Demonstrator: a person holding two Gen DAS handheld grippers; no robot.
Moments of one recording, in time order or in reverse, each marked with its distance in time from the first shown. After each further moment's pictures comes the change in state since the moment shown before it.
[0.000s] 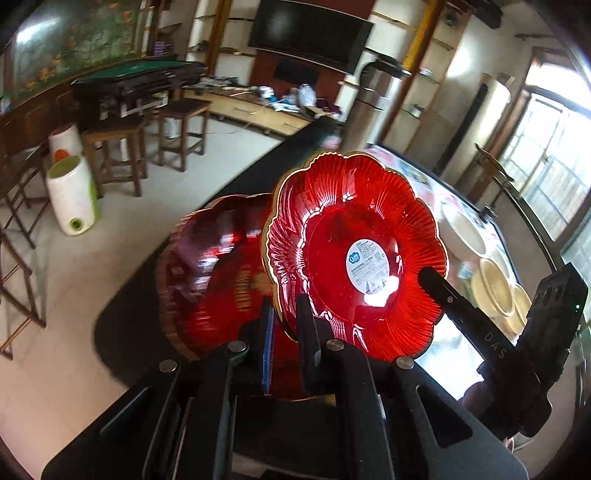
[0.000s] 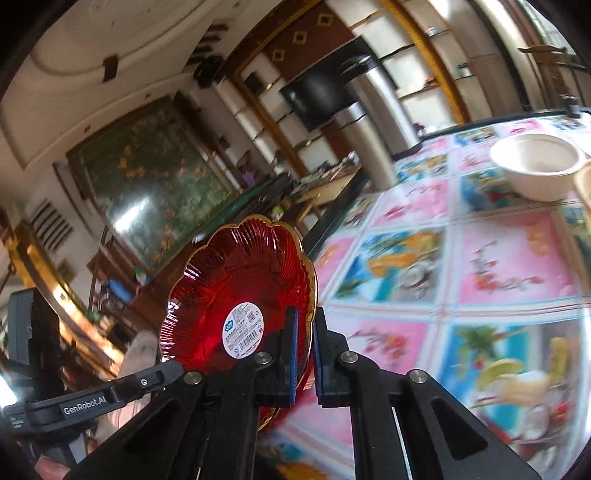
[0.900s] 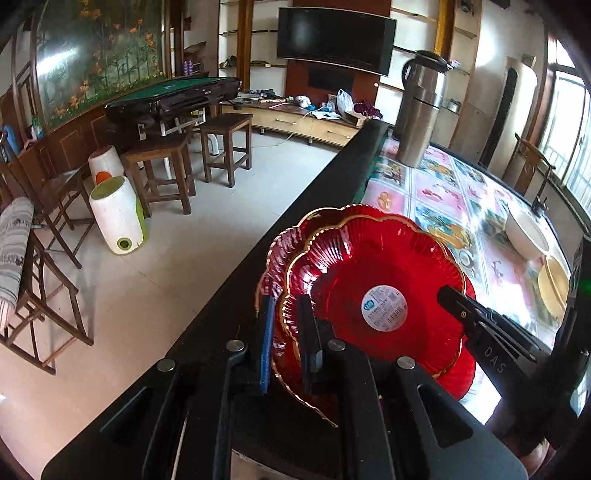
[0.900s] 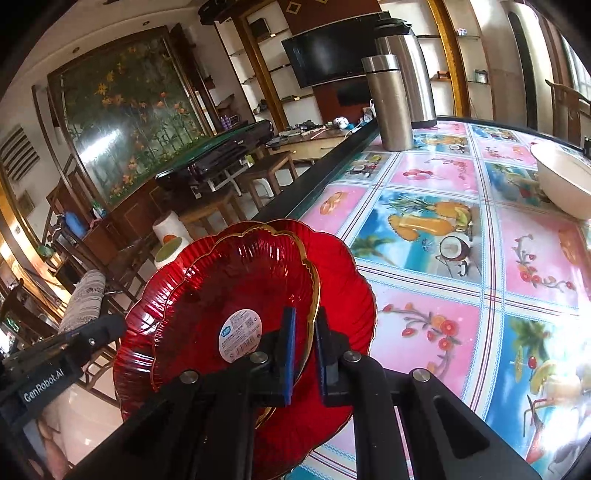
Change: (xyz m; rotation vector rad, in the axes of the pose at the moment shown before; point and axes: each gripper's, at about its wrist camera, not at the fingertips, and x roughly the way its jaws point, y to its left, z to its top) left arm 0.019 0.037 0.000 0.052 -0.060 0.191; right arm 0.073 0.045 -0.026 -0.167 0.162 -0.214
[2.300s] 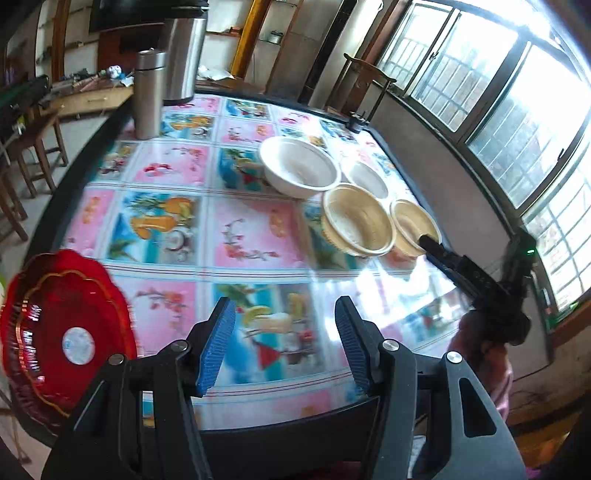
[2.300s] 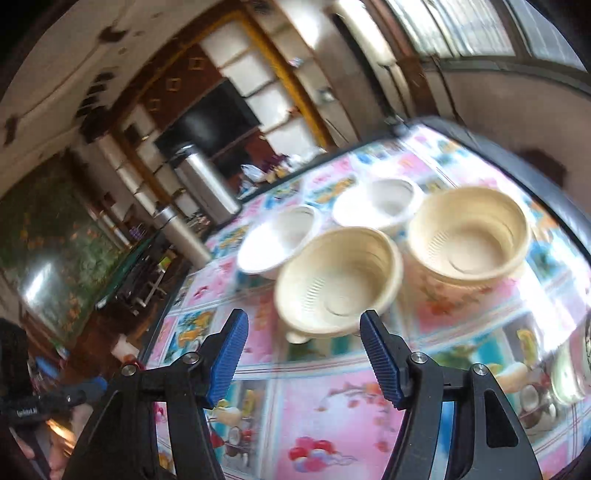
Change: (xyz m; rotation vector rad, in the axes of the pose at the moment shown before) left arm -0.052 -0.236 0.033 0.341 0.268 -0.593; right arm -0.237 -0.292 0.001 0.492 -0.215 -0.213
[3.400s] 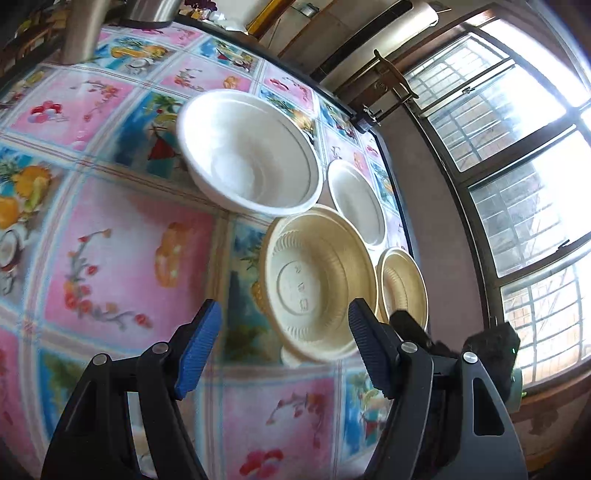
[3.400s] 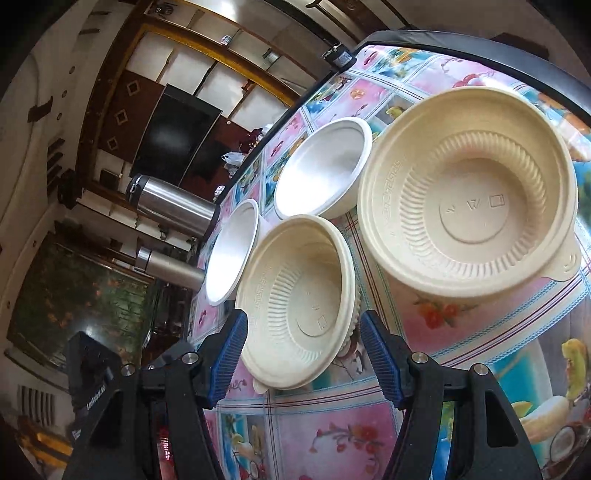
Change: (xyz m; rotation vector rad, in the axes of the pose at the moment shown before) left arm 0.176 -0.040 0.074 -0.292 0.103 -0.170; right arm 0.086 -0.082 0.036 0.326 0.157 0.113
